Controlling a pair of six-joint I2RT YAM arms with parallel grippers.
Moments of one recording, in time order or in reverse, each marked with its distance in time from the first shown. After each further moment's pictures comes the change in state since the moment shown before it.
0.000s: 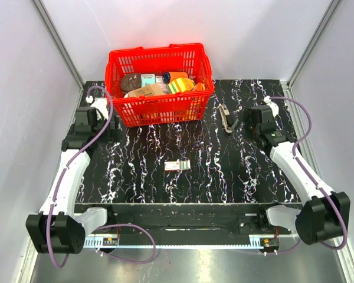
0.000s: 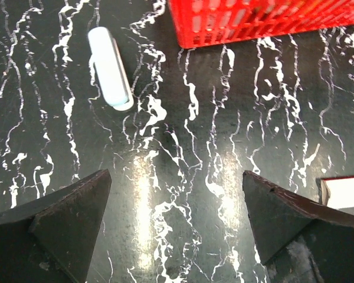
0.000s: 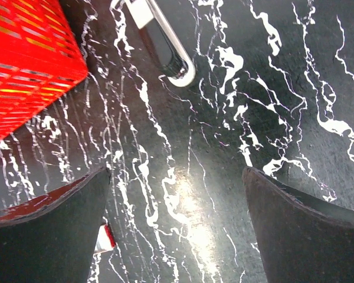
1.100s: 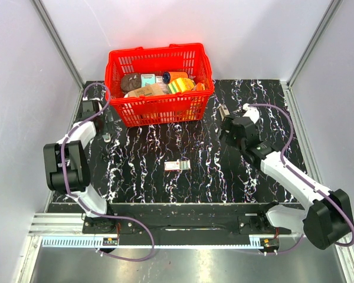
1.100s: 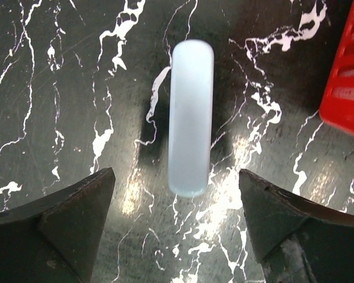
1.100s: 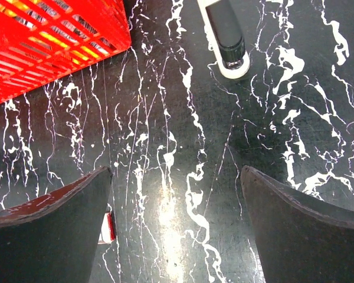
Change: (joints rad) left arm 0.156 0.578 0.072 0.312 -0.170 -0.110; right arm 0.224 -0.025 -0.153 0.211 0.114 -0.049
